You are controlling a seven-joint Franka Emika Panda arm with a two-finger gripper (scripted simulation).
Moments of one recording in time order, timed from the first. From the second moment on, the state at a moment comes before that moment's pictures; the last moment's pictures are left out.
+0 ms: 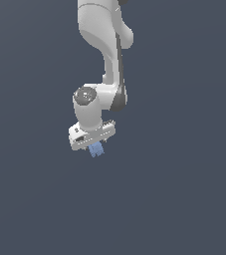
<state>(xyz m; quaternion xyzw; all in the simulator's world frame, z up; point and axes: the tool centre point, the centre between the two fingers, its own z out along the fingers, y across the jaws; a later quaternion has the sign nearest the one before) -0.016 -0.083 0.078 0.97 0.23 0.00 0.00</state>
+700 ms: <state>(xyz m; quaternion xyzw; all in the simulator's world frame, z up) -0.016 -0.083 0.040 0.97 0.23 0.00 0.00</state>
